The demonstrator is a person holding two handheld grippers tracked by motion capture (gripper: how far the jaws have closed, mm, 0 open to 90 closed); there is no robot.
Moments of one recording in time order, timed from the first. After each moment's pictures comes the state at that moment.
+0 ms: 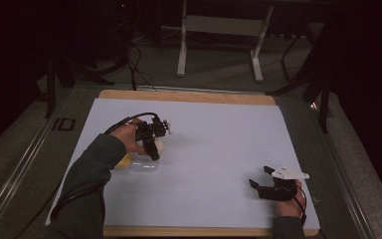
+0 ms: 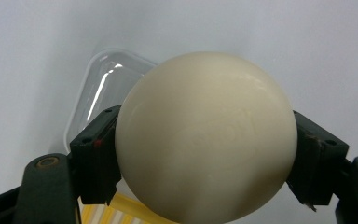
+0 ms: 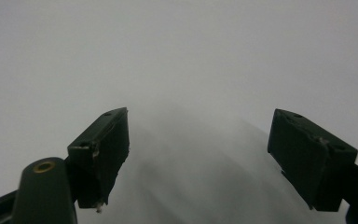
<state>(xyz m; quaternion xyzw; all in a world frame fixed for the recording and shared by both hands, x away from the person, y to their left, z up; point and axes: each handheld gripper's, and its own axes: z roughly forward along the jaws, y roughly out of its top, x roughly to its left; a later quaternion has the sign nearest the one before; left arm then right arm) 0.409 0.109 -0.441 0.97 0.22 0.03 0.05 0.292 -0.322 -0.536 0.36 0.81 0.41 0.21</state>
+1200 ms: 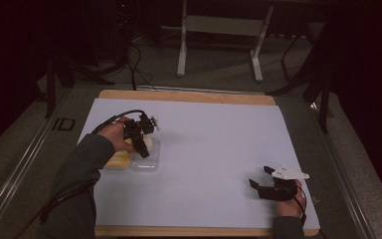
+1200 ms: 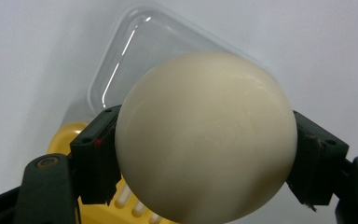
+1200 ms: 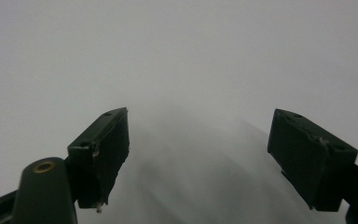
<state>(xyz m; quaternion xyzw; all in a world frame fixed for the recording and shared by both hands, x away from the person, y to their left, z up) 0.410 0.144 -0.436 0.96 0.26 0.04 0.05 0.292 -0.322 -0.536 0.36 0.81 0.41 0.21</state>
